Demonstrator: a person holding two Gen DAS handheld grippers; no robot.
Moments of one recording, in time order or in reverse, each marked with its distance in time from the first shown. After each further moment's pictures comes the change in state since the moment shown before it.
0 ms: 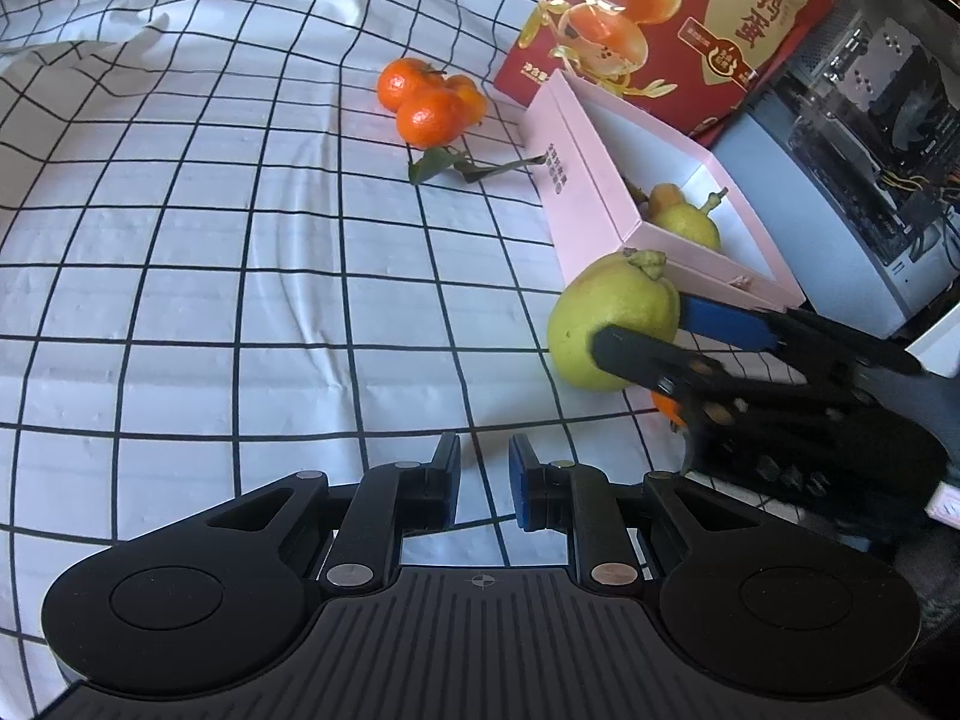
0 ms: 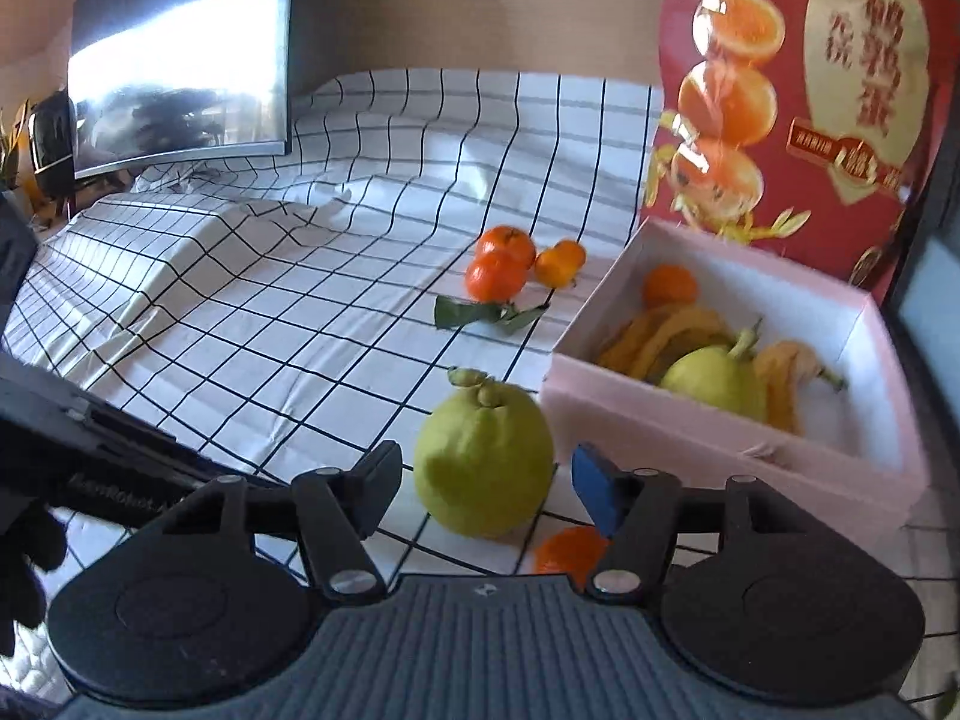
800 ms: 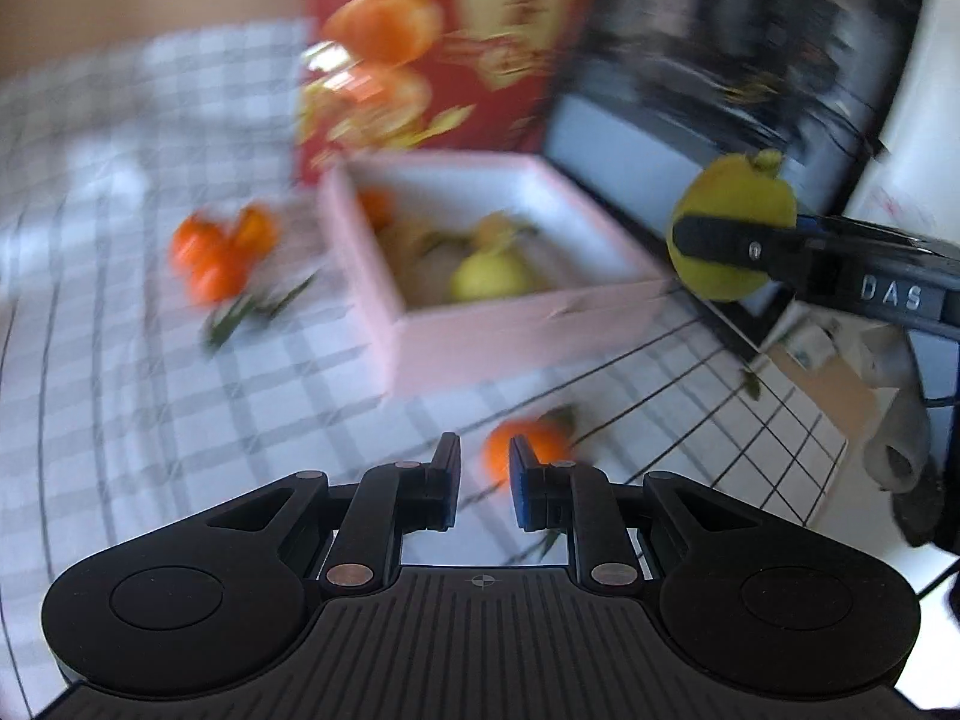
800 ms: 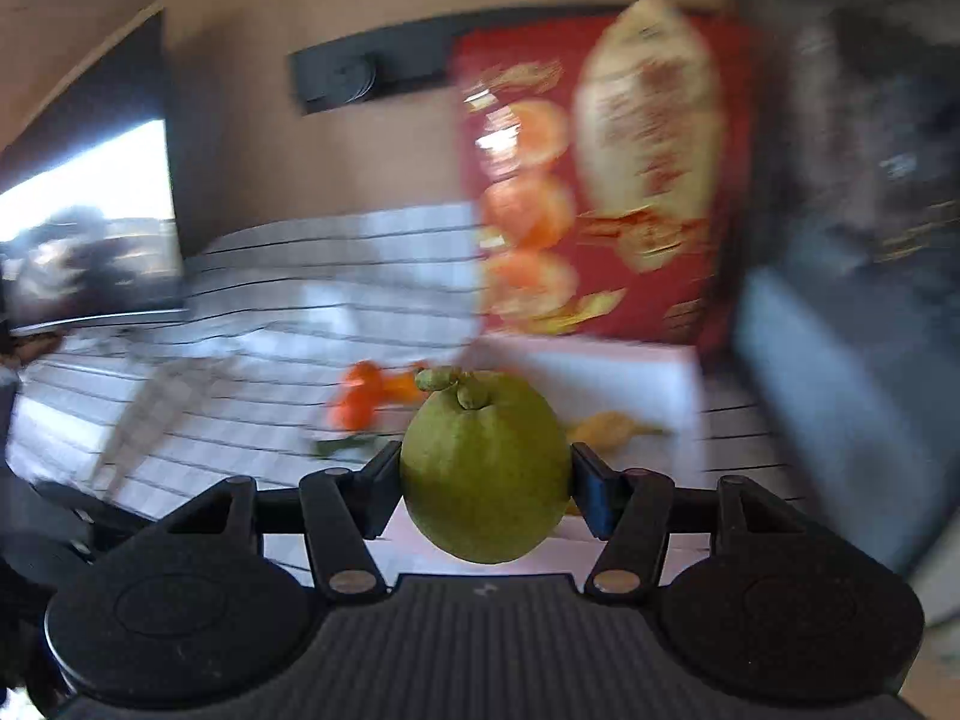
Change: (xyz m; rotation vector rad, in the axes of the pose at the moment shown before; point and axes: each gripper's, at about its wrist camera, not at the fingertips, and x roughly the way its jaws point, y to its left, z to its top) left arm 0.003 -0.113 0.026 0.426 -0.076 -0.050; right arm -0.100 -0.079 0.016 0.185 -0.181 -0.174
